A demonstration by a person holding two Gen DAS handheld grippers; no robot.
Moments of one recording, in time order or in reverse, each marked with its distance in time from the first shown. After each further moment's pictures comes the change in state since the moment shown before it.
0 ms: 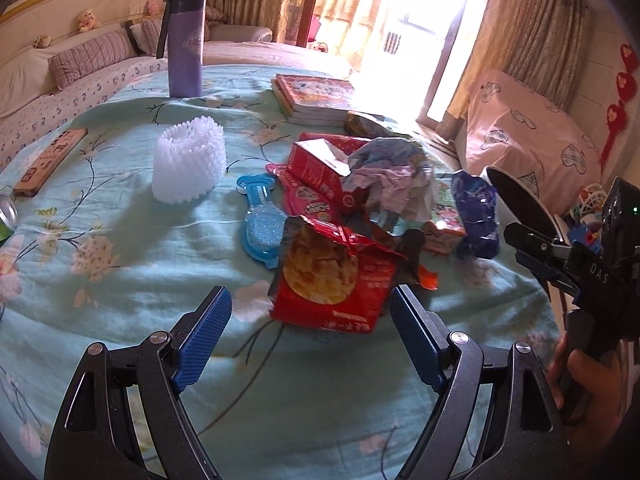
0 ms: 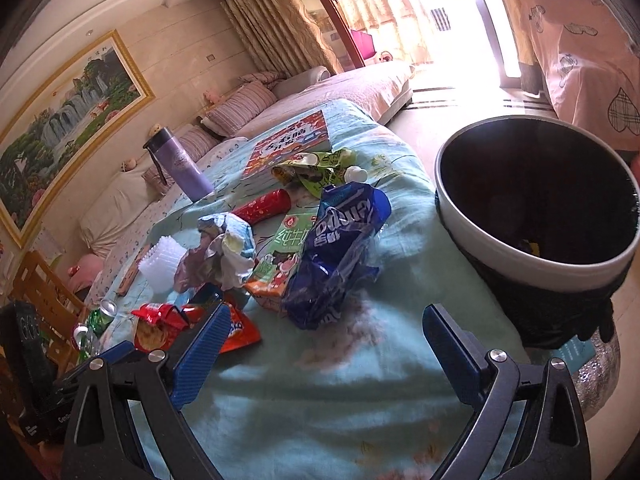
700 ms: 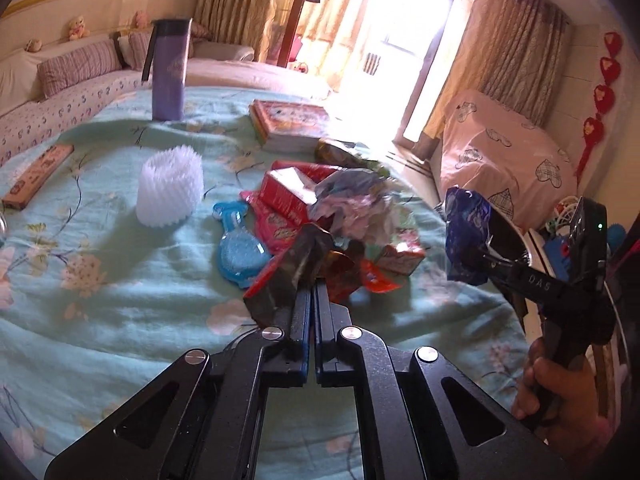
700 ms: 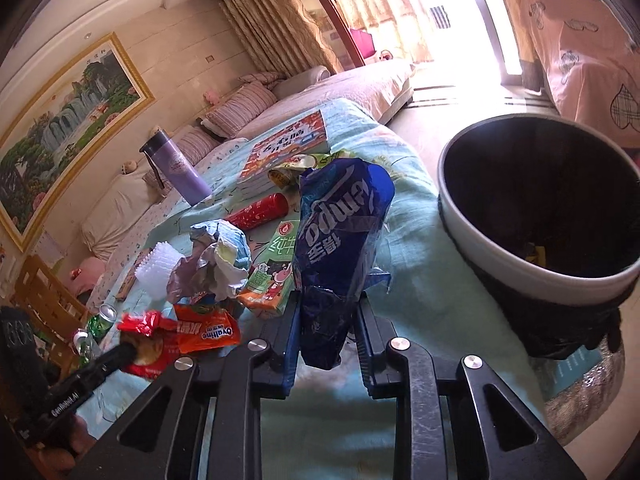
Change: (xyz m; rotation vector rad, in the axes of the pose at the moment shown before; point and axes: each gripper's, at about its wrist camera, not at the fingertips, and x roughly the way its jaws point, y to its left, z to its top) left arm -0.032 -0.011 0.001 0.010 -0.093 -0.107; right arm -0.012 -0.004 -0.002 -0.018 -0.022 -0.003
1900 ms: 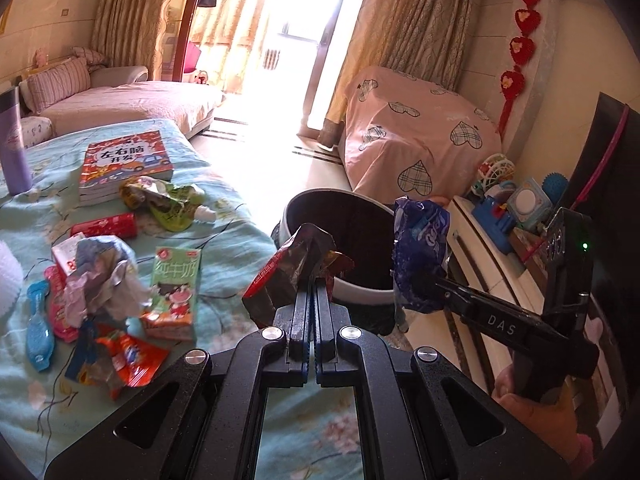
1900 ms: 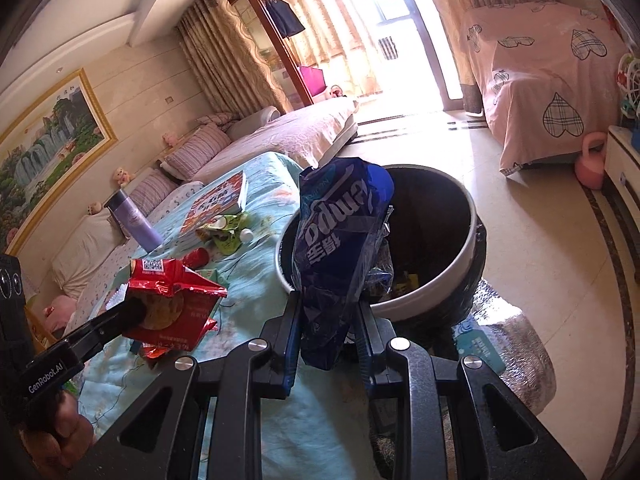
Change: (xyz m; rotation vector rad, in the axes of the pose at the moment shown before) left arm 0.053 -0.178 0.037 0.198 0.015 -0.258; right arm -0.080 -0.089 0.017 0.072 -0.120 -0.143
